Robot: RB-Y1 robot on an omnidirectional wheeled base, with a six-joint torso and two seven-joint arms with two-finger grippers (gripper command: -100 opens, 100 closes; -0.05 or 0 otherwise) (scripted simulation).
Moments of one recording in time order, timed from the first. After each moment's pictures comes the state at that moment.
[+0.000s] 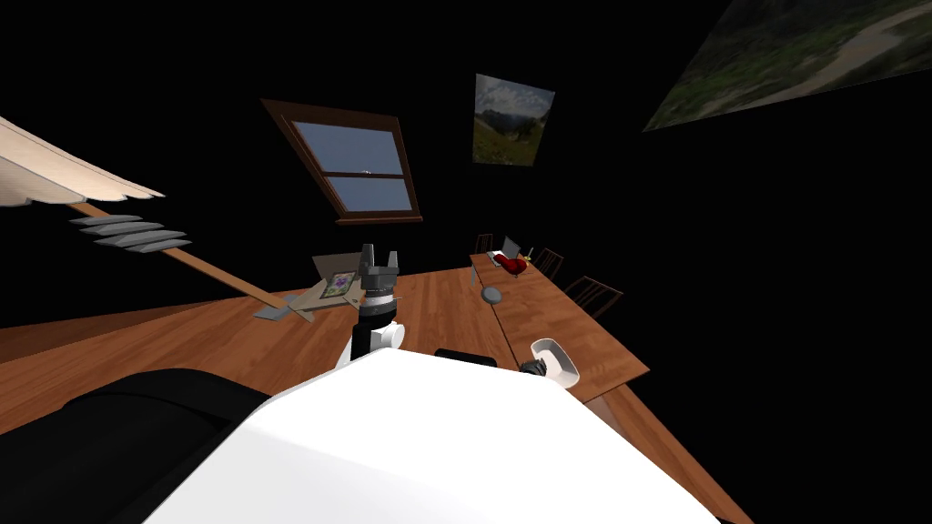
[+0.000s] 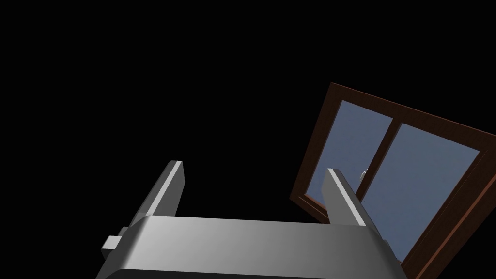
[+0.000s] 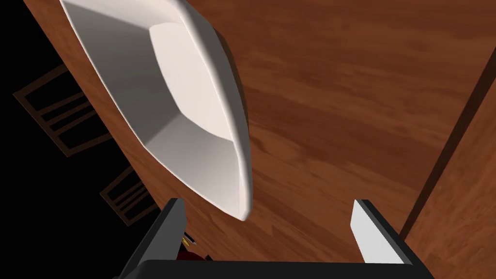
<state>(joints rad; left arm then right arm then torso) 0.48 0.00 0.03 -2.23 0.07 -0.59 0.01 0.06 -0.28 0.55 -0.71 1.15 0.62 0.35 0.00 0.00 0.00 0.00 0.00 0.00</state>
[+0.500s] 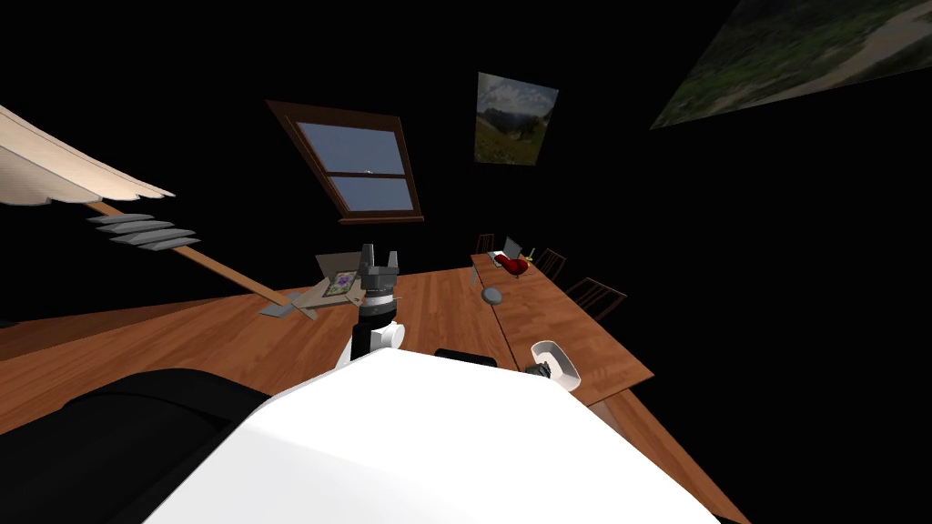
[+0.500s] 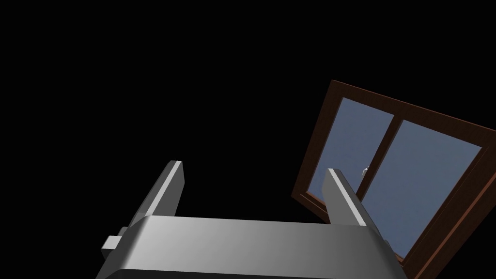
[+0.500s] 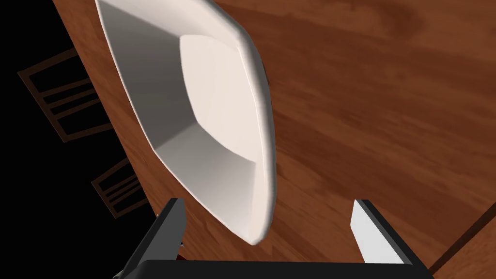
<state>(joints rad) 0.48 0.00 0.03 -2.23 0.07 -0.59 0.01 0.04 -0.28 0.57 -0.62 1.20 0.64 0.35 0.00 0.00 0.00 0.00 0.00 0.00</state>
